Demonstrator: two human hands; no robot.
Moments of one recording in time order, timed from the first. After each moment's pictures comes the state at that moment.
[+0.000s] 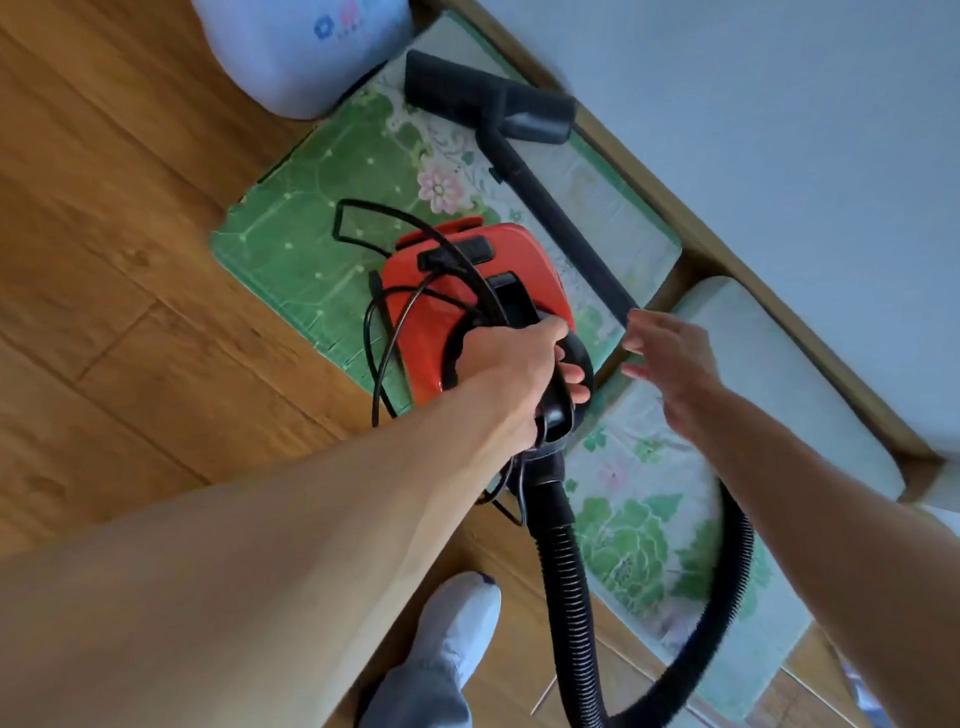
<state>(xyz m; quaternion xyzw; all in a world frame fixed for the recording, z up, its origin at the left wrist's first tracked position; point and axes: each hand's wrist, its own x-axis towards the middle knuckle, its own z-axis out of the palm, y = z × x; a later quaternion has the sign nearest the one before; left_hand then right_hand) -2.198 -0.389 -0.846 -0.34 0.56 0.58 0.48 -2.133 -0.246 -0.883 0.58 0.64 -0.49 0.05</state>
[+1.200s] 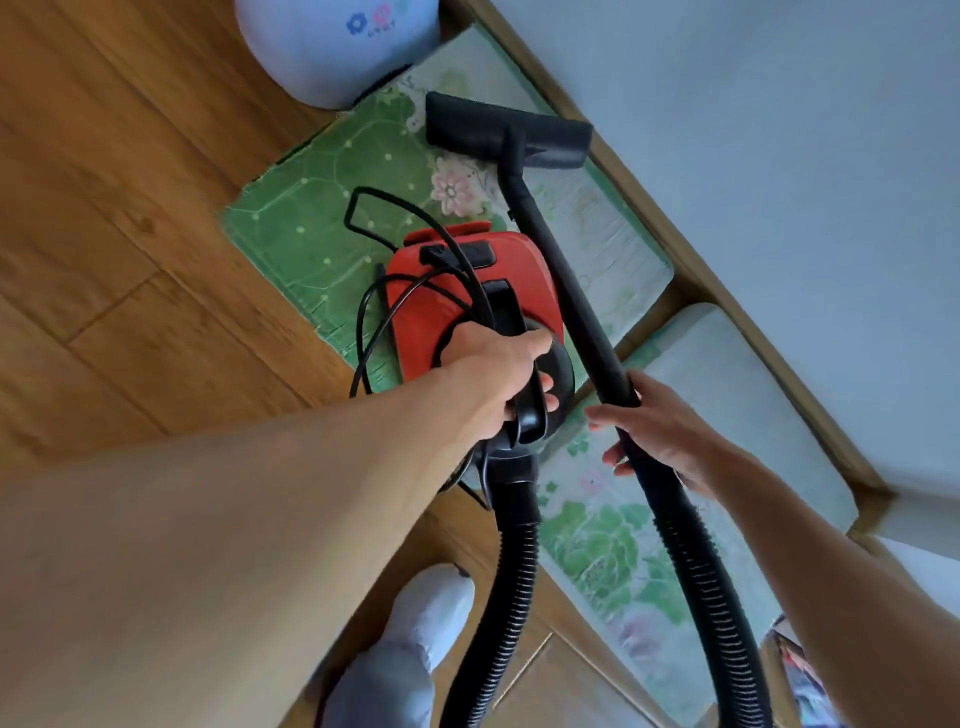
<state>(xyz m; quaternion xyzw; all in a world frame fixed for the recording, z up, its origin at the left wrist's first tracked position) -2.206 -0.415 -0.839 -0.27 0.62 0.53 0.51 -2.100 -0.266 -0.840 0.47 0.69 -0.46 0.31</state>
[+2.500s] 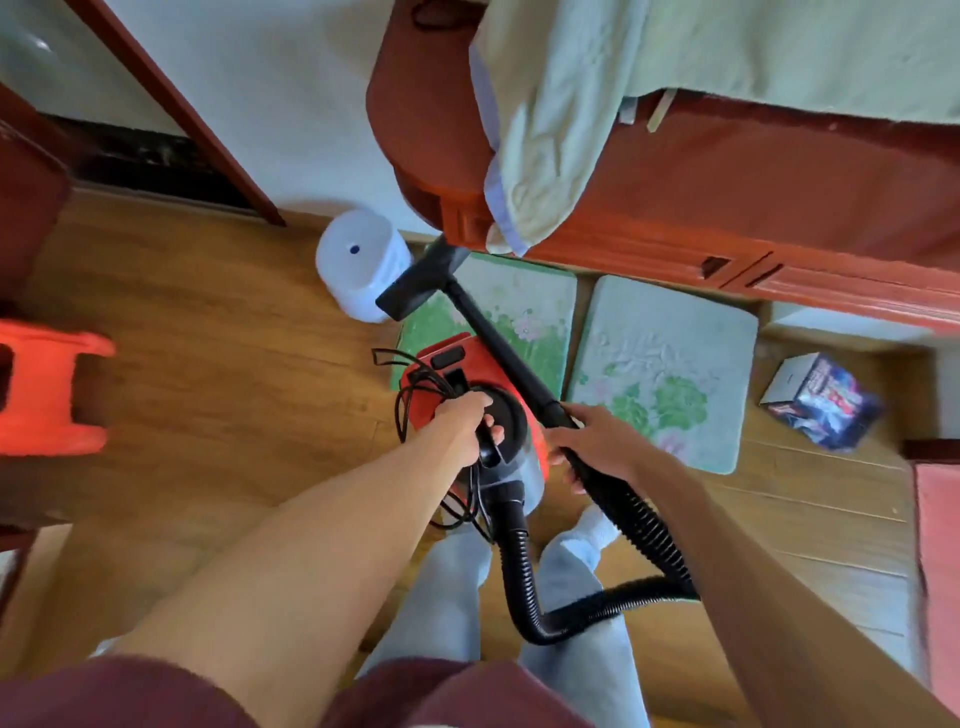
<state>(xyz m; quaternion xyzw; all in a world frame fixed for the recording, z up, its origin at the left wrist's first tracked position) -2.194 -0.590 -0.418 -0.23 0.68 0.41 0.56 -2.043 -0.515 -0.343 0.52 0.52 -0.66 0.16</state>
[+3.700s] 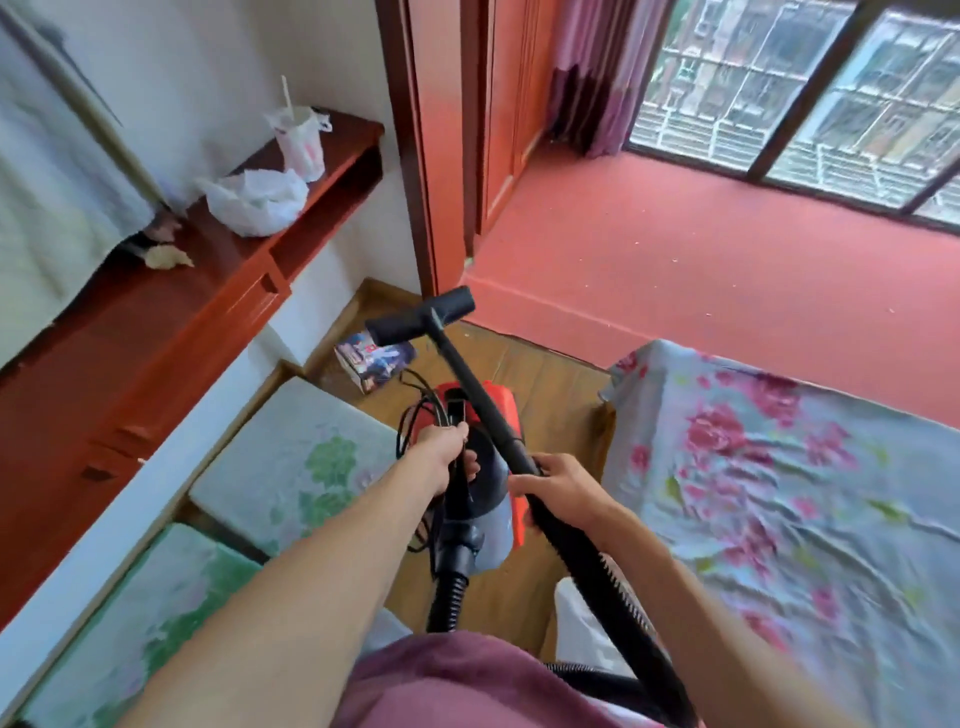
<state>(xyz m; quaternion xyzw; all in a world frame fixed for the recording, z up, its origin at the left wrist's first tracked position) -1.642 -0.596 -0.271 0.40 0.60 0.00 0.69 -1.557 -0.747 -0.231 0.75 0.19 -0.52 -0.36</state>
